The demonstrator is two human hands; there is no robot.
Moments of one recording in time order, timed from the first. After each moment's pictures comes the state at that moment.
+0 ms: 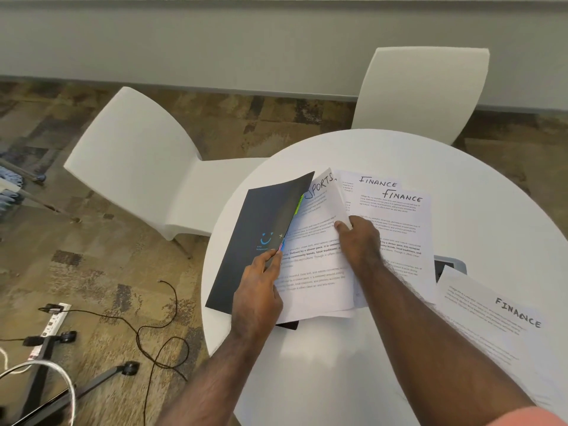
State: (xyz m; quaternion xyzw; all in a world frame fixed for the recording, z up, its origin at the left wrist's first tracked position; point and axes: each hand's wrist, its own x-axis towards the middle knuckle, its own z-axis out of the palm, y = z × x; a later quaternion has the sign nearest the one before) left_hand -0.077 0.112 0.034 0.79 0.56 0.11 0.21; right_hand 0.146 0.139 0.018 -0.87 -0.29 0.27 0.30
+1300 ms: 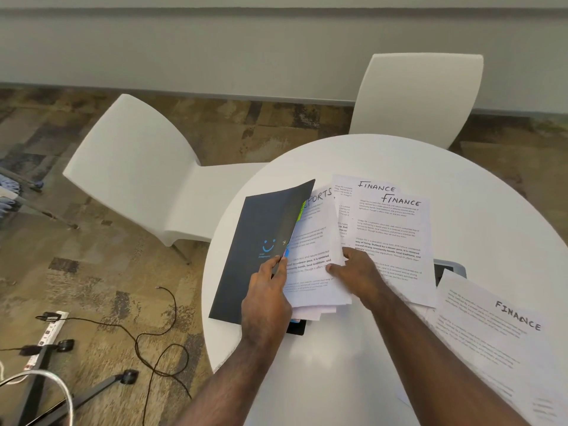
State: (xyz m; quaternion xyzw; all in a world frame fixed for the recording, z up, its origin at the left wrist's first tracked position) left_hand -0.063 0.106 0.039 0.78 0.59 0.07 0.21; right_hand 0.130 0.095 0.032 -0.80 -0.27 0.46 0.28
